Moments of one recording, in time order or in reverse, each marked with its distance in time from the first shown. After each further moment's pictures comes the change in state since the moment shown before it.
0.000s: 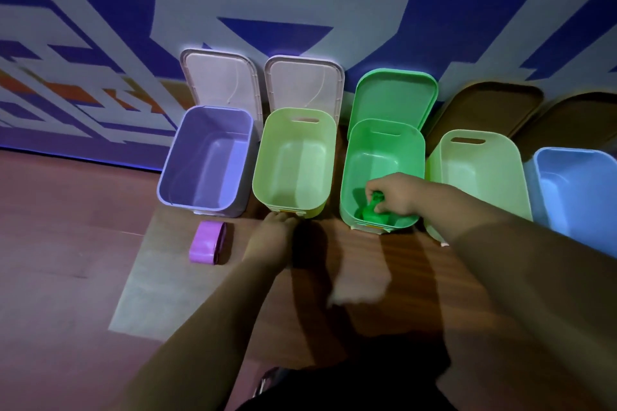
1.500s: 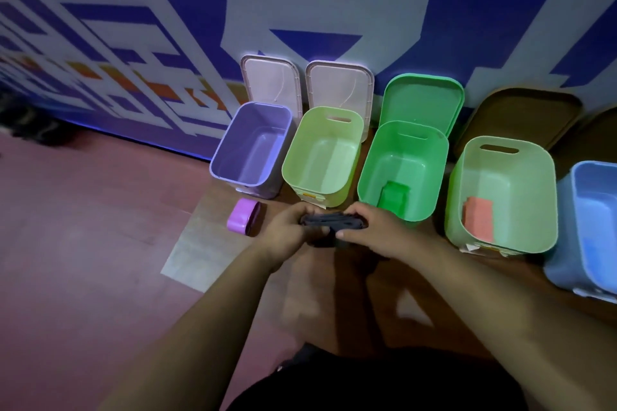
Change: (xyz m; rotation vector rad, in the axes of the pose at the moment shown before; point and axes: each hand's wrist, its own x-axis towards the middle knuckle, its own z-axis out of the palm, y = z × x) left_hand -0.075 0.056 -0.036 -1.112 0.065 -0.263; right_hand -0.085 -0.074 0.060 0.633 0.111 -0.250
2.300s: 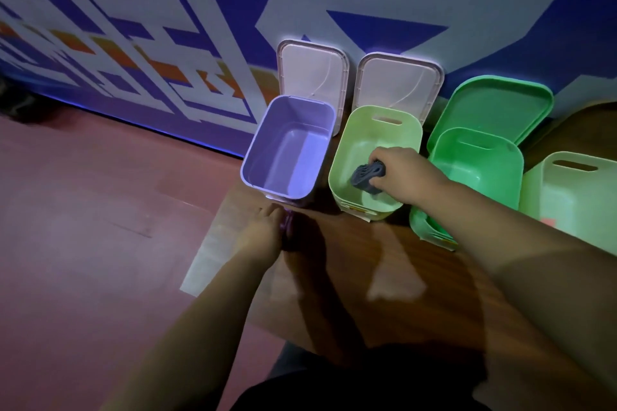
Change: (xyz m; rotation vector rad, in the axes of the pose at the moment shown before) left_hand 0.040 -0.070 -0.157 0.965 0.224 0.098; right_hand 0.151 -0.079 -0.024 -0.571 0.188 -0.032
